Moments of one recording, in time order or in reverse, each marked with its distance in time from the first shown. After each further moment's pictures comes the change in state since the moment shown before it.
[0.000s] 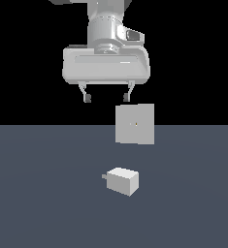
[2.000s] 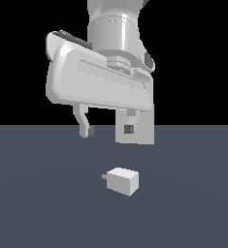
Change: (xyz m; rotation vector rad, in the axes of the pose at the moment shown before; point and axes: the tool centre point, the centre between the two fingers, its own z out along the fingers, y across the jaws) arm -0.080 0.009 0.074 0.020 0.049 -0.697
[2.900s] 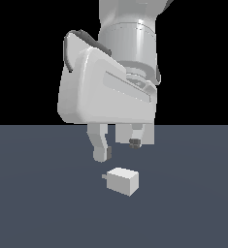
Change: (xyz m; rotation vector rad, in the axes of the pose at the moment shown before) arm -0.028 -0.001 0.026 0.008 0.016 -0.237
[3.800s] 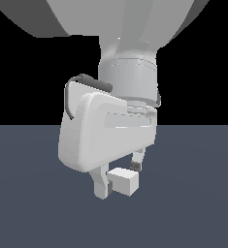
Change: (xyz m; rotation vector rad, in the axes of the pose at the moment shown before) arm -0.003 -0.001 0.043 0.001 -0.001 -0.009
